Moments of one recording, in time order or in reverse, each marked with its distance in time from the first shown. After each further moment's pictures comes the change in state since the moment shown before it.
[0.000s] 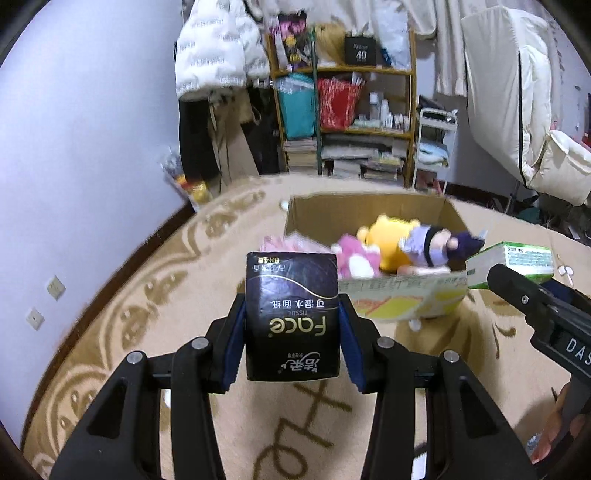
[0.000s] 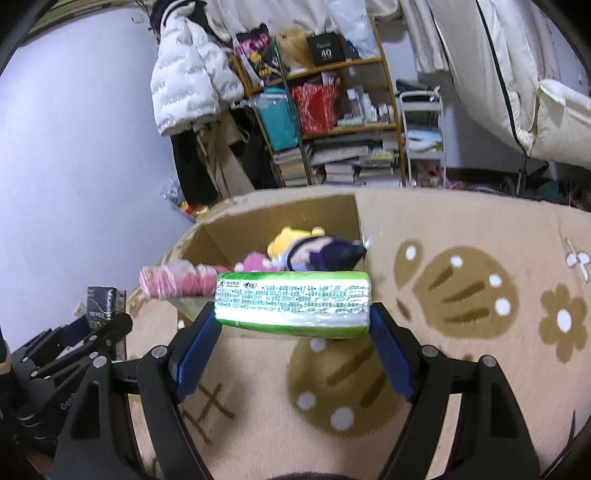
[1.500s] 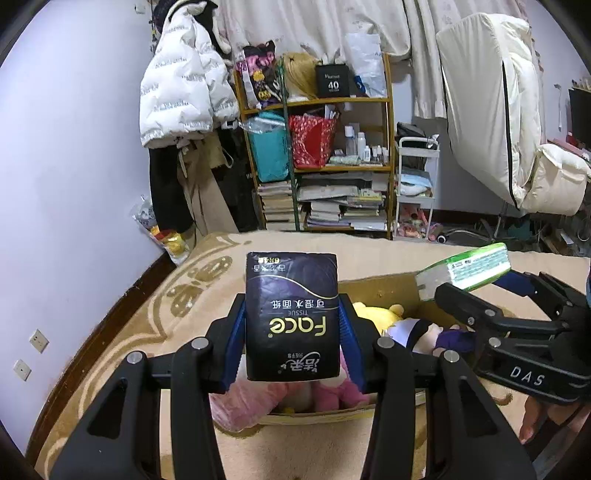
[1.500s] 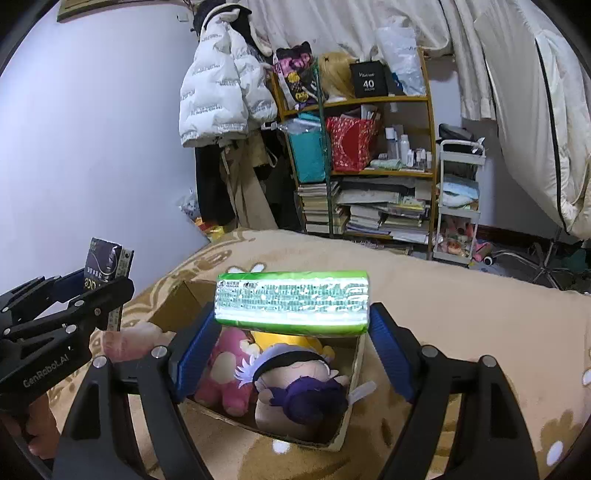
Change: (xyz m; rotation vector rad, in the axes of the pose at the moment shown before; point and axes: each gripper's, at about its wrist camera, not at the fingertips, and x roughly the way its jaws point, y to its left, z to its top) left arm 0.057 -0.044 0.083 0.057 -0.109 -0.065; right arm 0.078 -0.019 0.070 -0.159 -0.068 0.090
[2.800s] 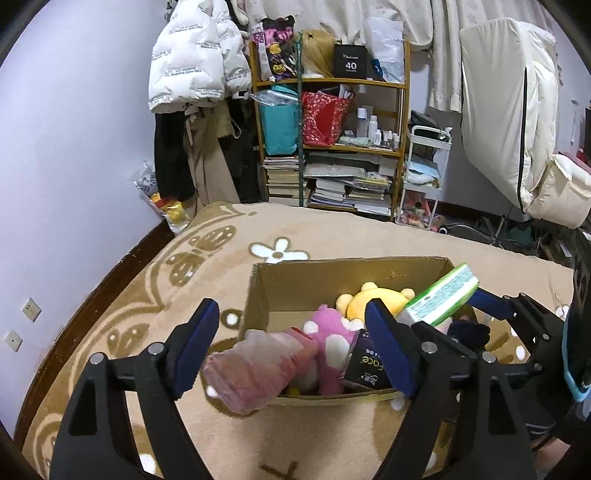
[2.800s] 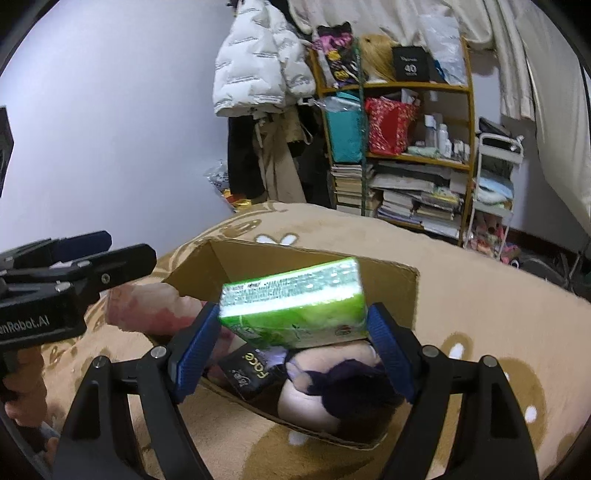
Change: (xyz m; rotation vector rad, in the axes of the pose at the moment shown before) left arm 0.008 0.021 -0.008 -0.077 0.084 -0.001; right arm 0.024 0.023 -0.023 -0.126 0.059 0.099
